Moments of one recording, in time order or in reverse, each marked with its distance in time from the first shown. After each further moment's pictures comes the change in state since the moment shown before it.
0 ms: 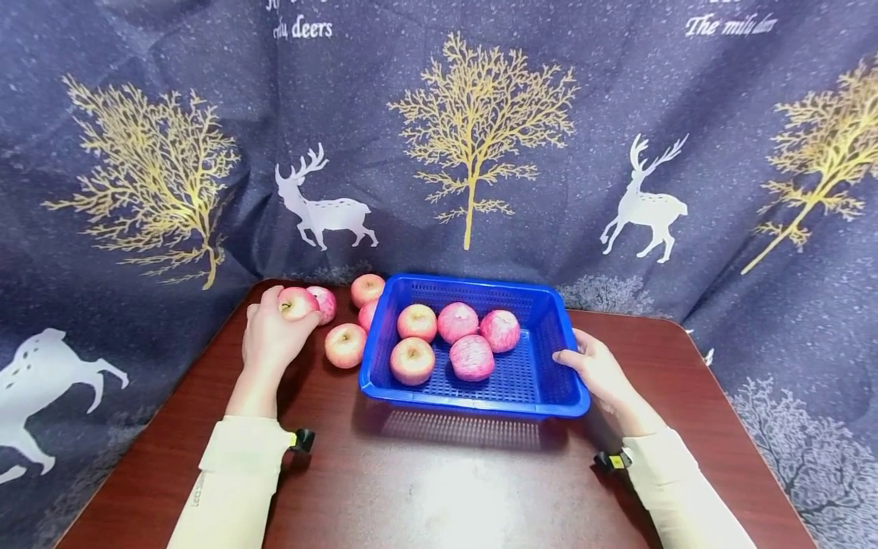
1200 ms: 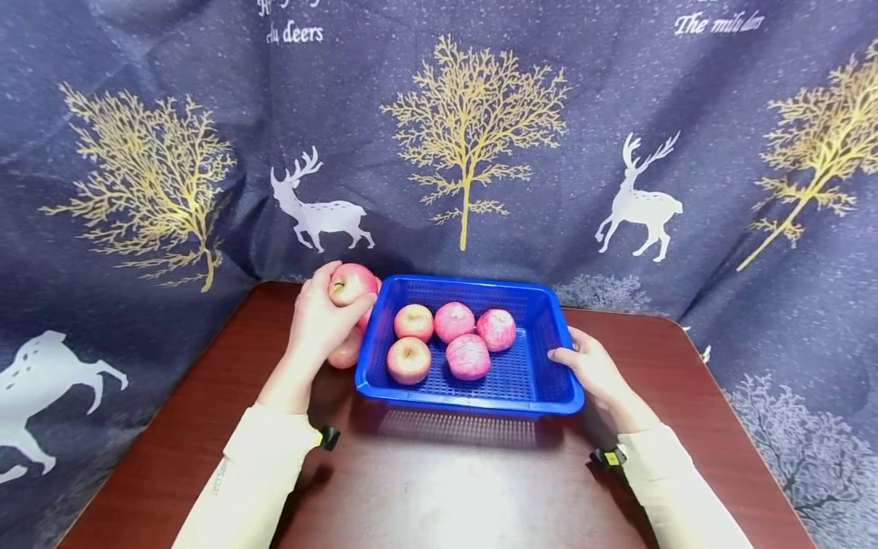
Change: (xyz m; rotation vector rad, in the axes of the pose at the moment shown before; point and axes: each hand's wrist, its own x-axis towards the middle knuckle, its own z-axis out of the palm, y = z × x) left_hand -0.018 0.087 0.014 -0.224 -0.026 0.232; right_hand 0.003 -0.003 -0.002 -0.011 -0.005 0.018
